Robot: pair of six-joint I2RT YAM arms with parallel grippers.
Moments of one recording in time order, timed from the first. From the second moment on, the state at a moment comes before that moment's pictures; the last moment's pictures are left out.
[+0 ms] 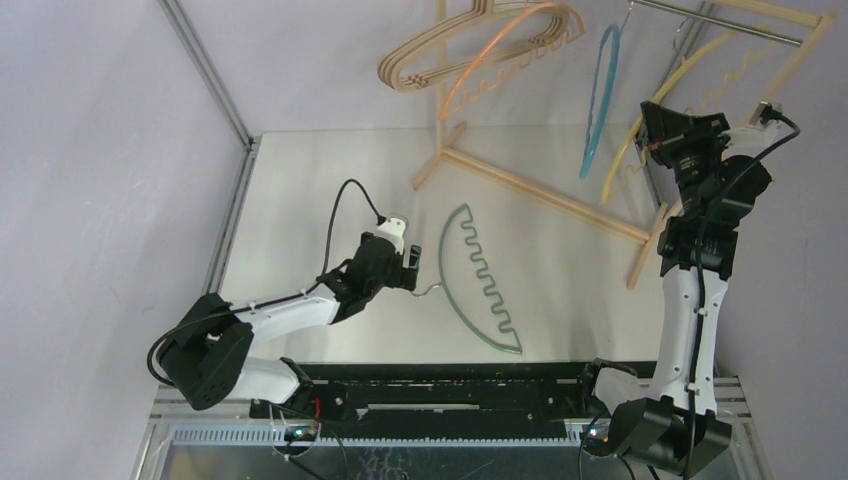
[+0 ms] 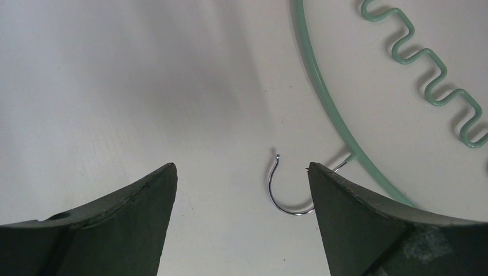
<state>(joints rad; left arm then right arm) -0.74 1.34 0.60 0.15 -0.28 -0.26 -0.35 1.01 1.14 0.12 -0.39 0.95</state>
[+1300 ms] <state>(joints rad) -0.72 1.36 0.60 0.15 -0.28 -0.26 -0.39 1.03 1.11 0.11 -0.54 0.90</state>
